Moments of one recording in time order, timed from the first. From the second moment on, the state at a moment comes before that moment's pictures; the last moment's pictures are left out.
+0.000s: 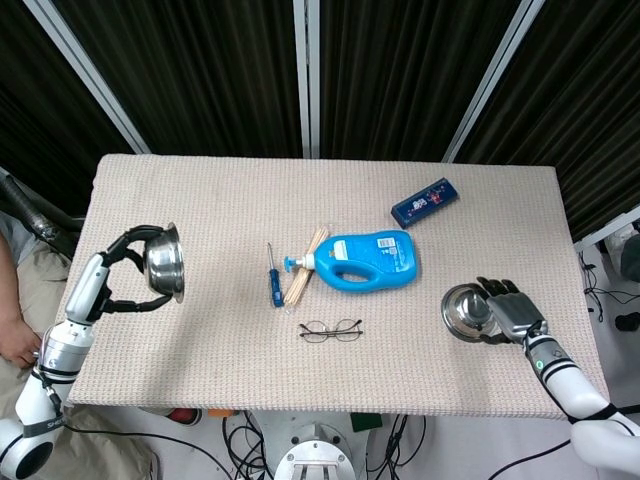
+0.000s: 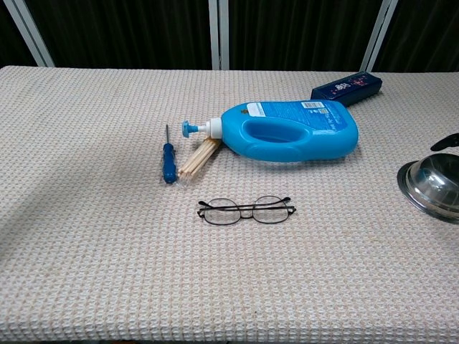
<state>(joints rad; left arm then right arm) -0.36 -1.19 -0.11 -1.59 1.60 1.46 -0.81 0.54 -1.12 -0.02 -1.62 -1.09 0.77 -0.26</state>
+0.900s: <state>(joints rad) -0.36 -1.18 -0.11 -1.57 1.60 1.47 -0.83 0.48 -1.17 0.01 -1.59 -1.19 0.98 -0.19</state>
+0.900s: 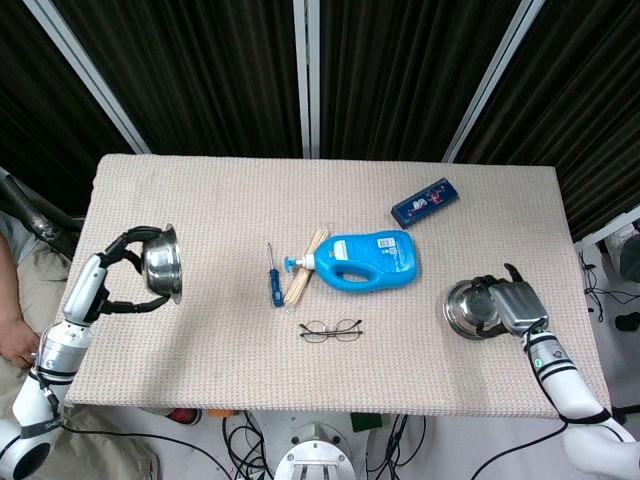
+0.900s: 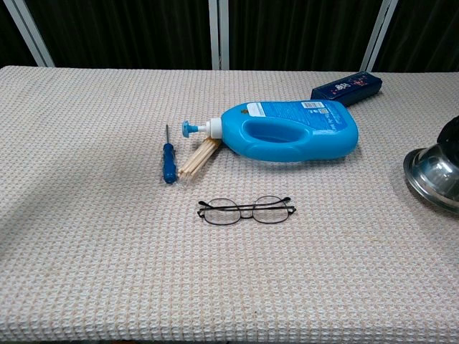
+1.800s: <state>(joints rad) -0.48 -1.37 -0.20 -1.76 1.61 1.44 -0.64 0.54 -1.45 0.21 -1.68 -1.49 1.17 1.23</state>
